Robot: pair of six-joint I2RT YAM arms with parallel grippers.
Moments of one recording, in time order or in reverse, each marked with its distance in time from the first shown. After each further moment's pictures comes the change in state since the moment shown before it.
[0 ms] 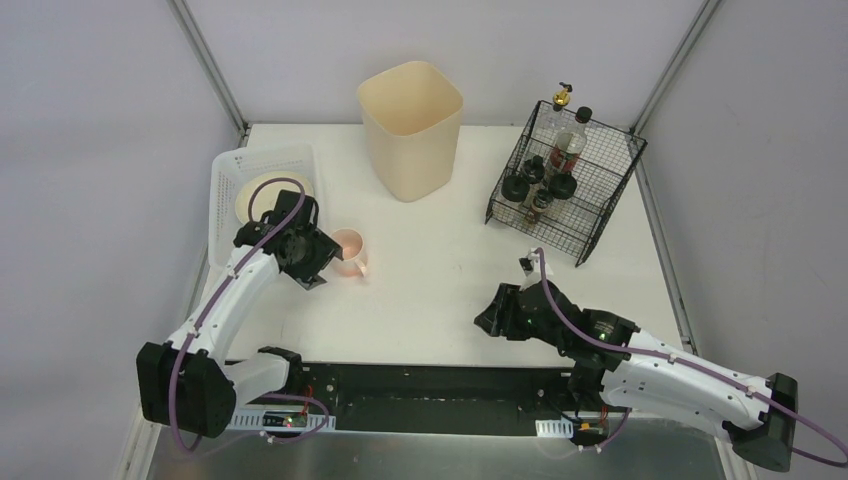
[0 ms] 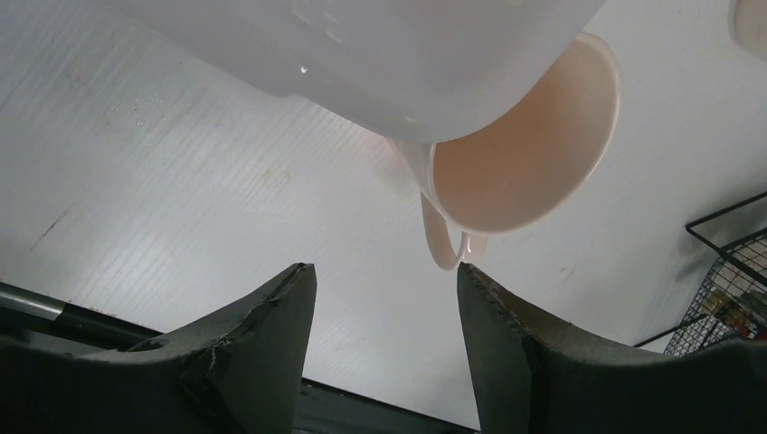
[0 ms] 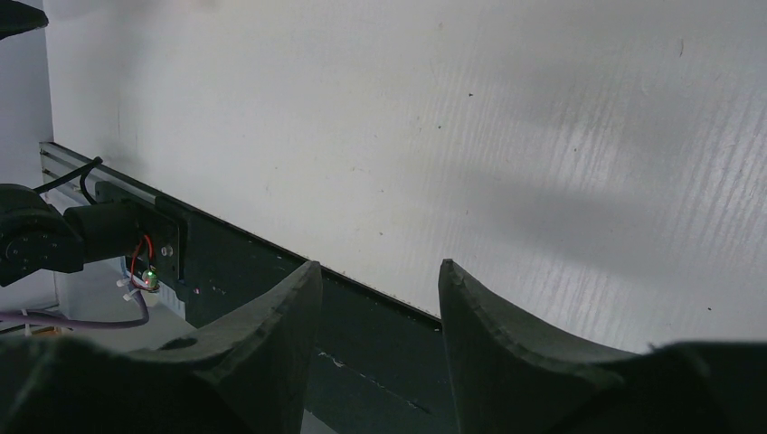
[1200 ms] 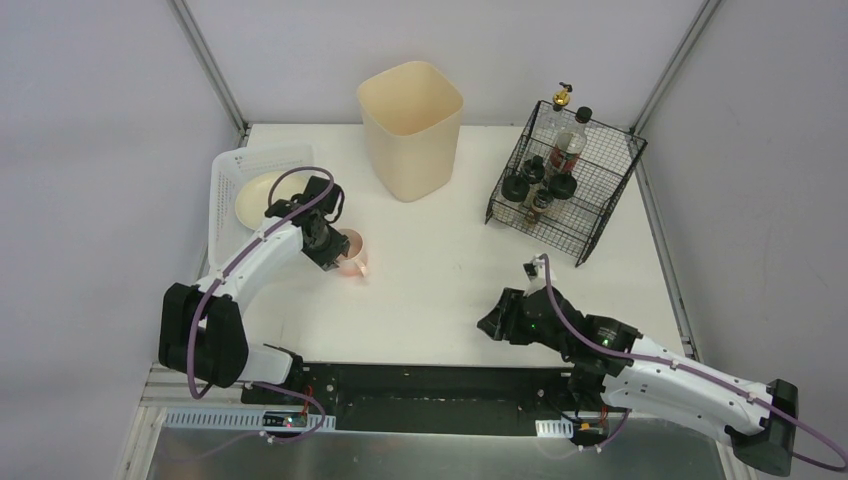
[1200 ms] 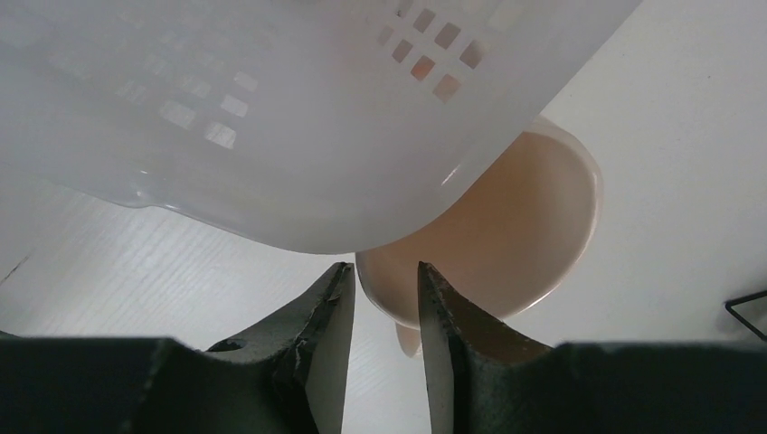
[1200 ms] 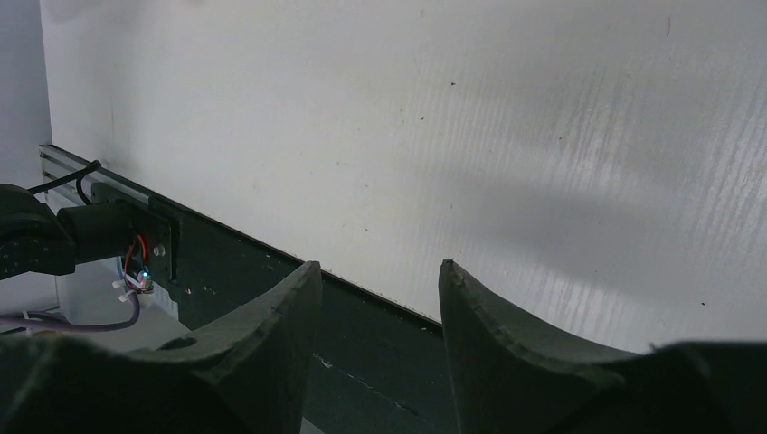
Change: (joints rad) left arm -0.091 0.257 0.095 0.057 -0.142 -0.061; right arm 0.000 -0.063 -0.064 0.010 0.002 0.016
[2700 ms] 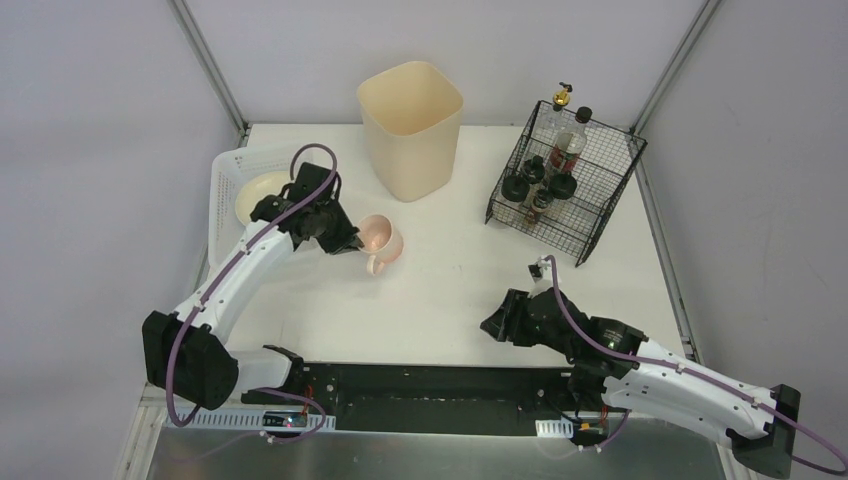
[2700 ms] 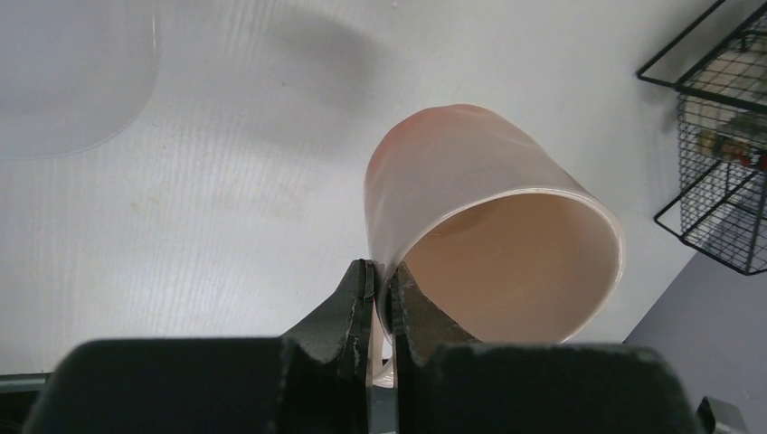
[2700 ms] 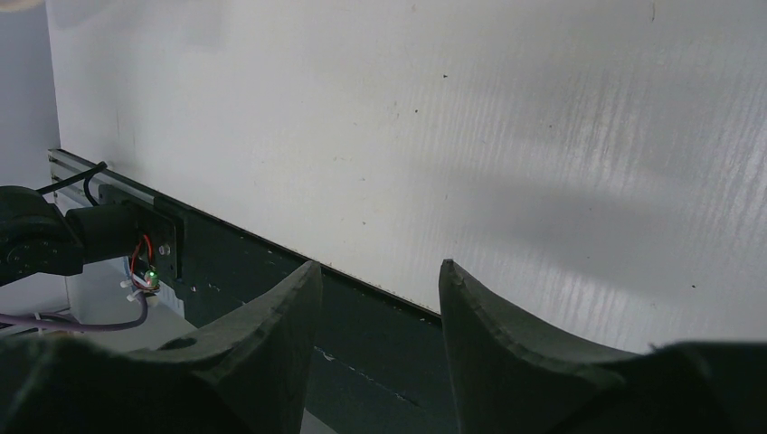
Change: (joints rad) left arm -0.046 -0.100 0.075 0.035 0.266 0.274; right arm 0.000 -0.042 -0.002 -0.045 0.003 0.024
